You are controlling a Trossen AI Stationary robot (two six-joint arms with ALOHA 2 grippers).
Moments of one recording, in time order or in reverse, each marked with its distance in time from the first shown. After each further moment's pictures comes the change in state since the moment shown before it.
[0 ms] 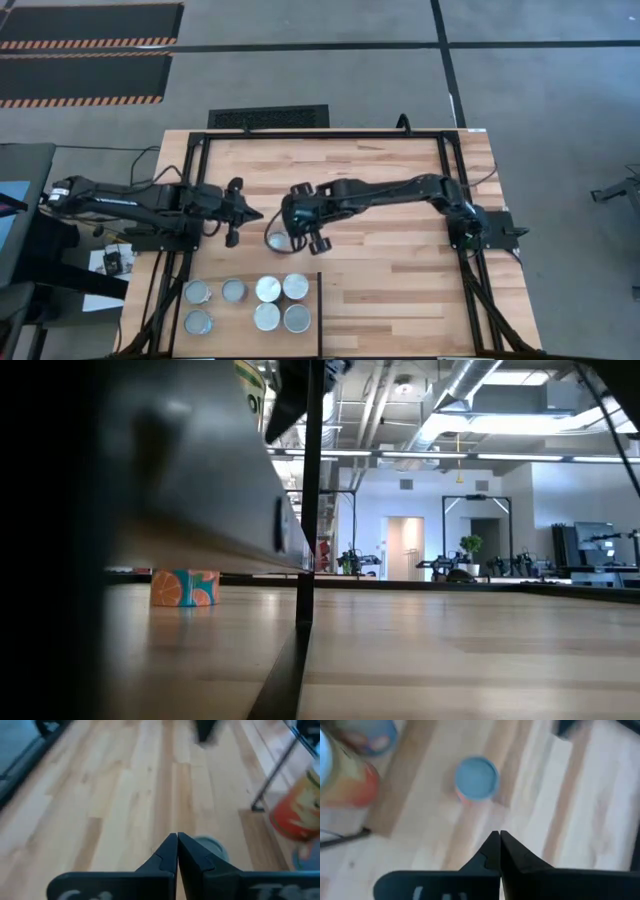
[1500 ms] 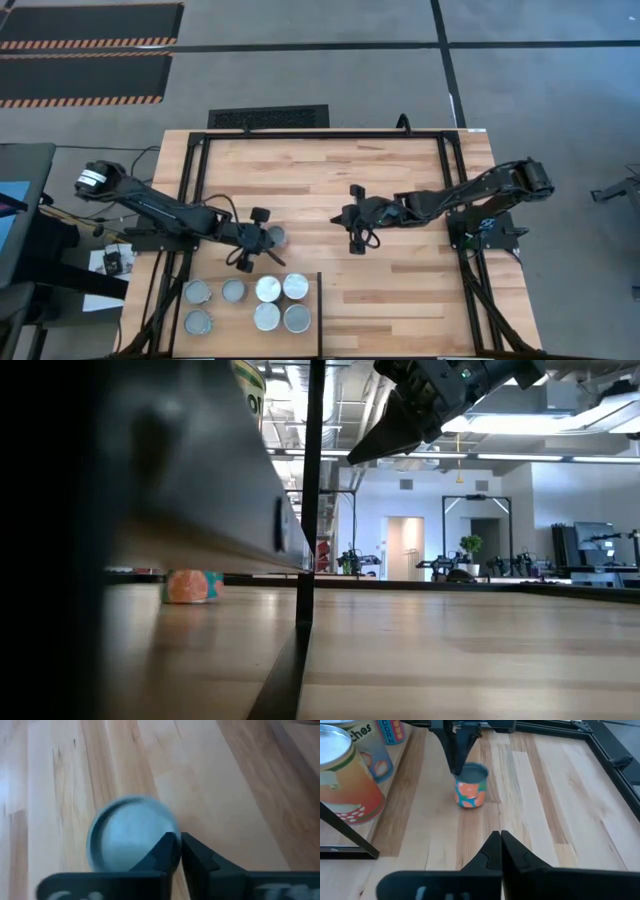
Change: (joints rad) left arm -0.232 0.538 0.003 0.169 -0.097 0.175; right arm 0.022 -0.700 -1.294 1.087 0.097 0.295
